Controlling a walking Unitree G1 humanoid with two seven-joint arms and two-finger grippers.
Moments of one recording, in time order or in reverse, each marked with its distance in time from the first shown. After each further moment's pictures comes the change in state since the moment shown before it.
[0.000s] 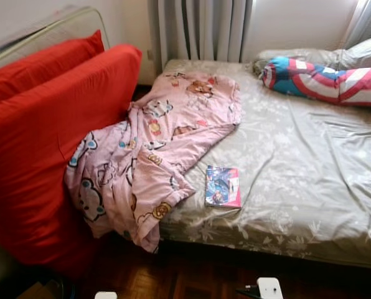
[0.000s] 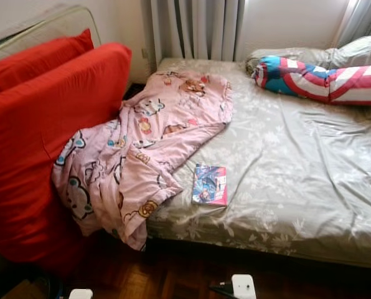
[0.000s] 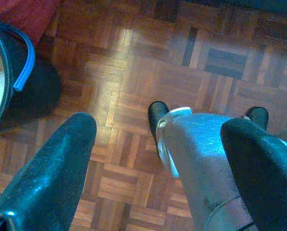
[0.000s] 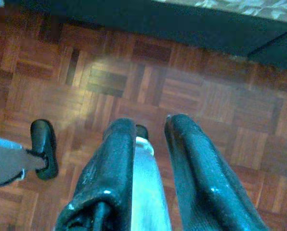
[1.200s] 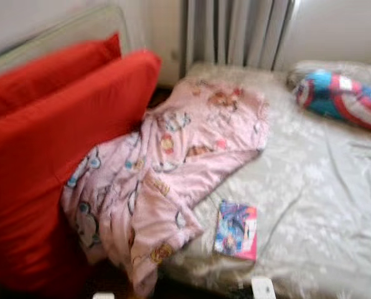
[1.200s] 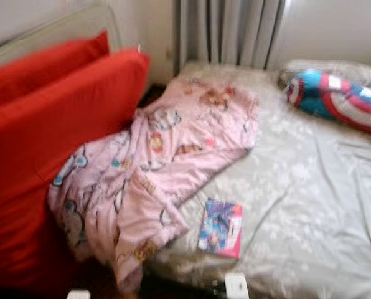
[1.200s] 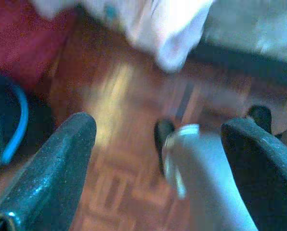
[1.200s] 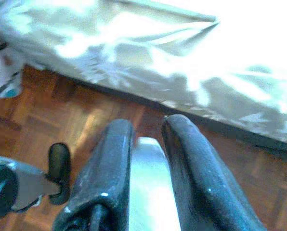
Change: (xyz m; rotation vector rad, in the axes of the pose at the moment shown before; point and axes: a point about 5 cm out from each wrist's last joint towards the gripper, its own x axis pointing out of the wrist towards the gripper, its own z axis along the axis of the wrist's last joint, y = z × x) left arm 0.001 0.006 0.006 0.004 -0.018 0.008; right arm 0.002 0.008 0.014 -0.007 -0.072 0.043
